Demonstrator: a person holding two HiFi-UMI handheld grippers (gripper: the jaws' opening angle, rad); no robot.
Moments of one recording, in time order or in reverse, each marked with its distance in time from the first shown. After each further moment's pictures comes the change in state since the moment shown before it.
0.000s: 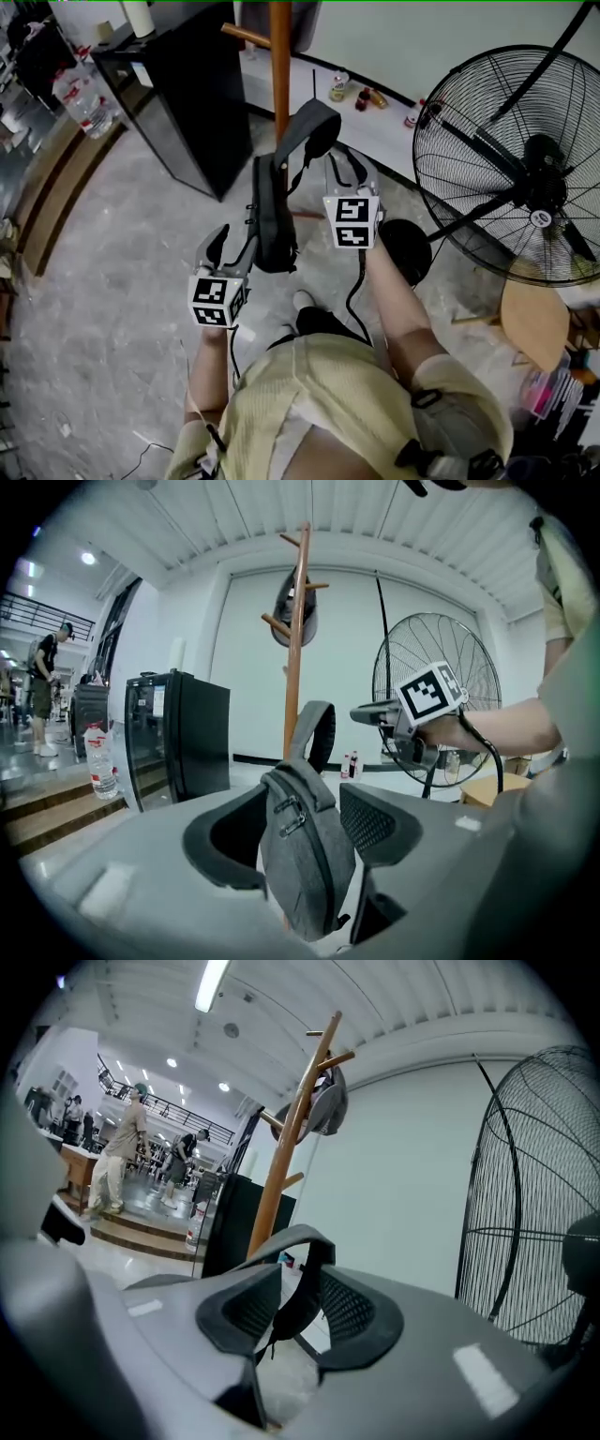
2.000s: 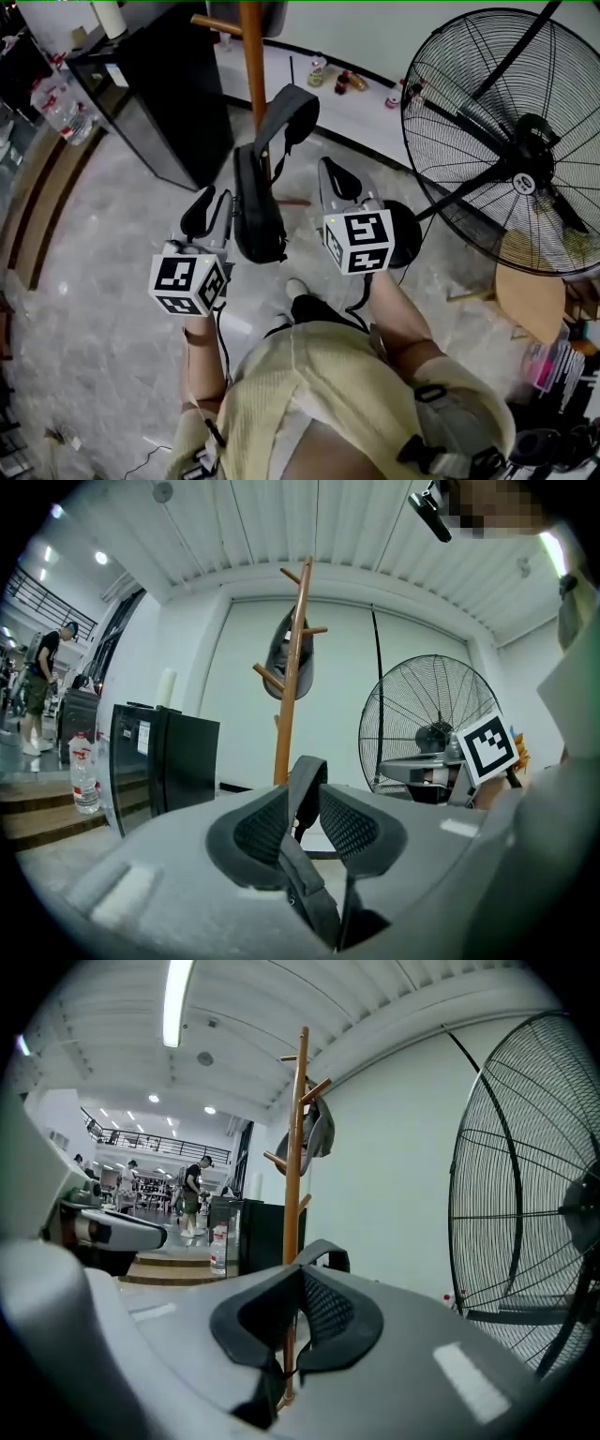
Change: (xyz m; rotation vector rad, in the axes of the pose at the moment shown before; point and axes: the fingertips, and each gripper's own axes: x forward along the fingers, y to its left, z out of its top) left arm -0.007 -0.006 0.114 -0.025 -0.171 -0.062; right arm -0.078 0.016 0.033 0.196 -0.006 0.087
